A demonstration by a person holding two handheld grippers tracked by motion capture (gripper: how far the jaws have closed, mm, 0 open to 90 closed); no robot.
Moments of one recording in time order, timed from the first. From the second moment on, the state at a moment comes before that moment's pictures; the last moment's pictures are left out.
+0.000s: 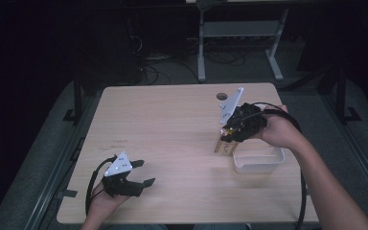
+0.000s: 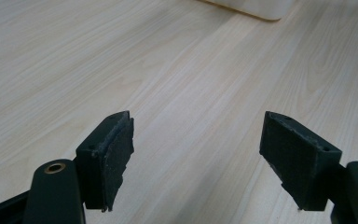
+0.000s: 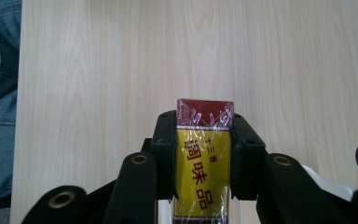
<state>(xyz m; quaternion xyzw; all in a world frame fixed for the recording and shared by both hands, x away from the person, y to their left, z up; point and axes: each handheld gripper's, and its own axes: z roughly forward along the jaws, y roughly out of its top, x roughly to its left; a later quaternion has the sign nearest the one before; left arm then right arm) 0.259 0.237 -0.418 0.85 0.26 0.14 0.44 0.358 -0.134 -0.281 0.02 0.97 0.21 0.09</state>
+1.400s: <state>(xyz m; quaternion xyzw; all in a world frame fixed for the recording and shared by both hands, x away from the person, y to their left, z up) 0.262 0.240 -0.419 0.84 0.27 0.13 0.44 0.378 -0.188 -0.299 0.03 0.98 0.17 0.09</state>
